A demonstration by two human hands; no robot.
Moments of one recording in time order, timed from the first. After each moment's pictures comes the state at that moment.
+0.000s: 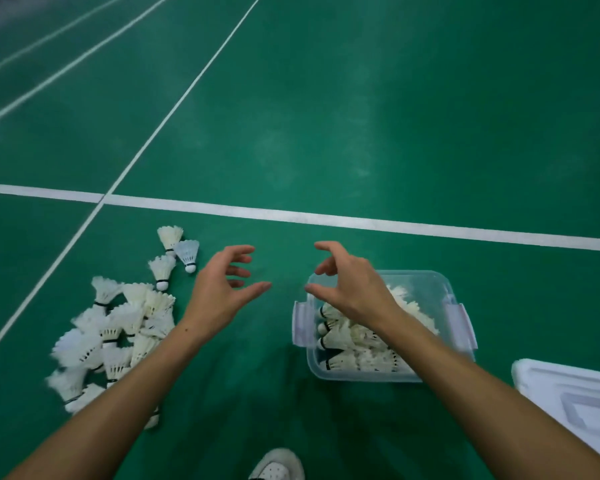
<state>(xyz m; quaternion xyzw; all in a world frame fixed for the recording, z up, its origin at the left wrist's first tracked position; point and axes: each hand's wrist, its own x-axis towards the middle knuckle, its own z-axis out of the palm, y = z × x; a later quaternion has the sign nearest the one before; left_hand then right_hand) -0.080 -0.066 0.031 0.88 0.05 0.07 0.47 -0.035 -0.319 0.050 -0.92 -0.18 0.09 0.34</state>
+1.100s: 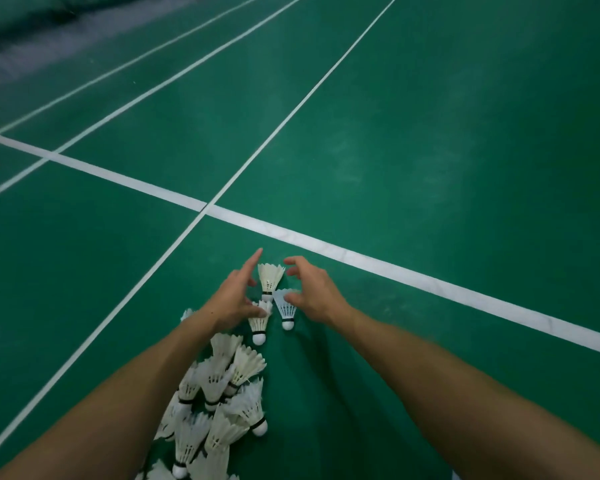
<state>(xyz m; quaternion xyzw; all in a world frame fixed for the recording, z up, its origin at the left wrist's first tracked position) 0.040 0.189 -0.058 0.89 0.19 -0.11 0.39 0.129 0.008 -0.065 -0.85 -0.30 0.21 0.37</state>
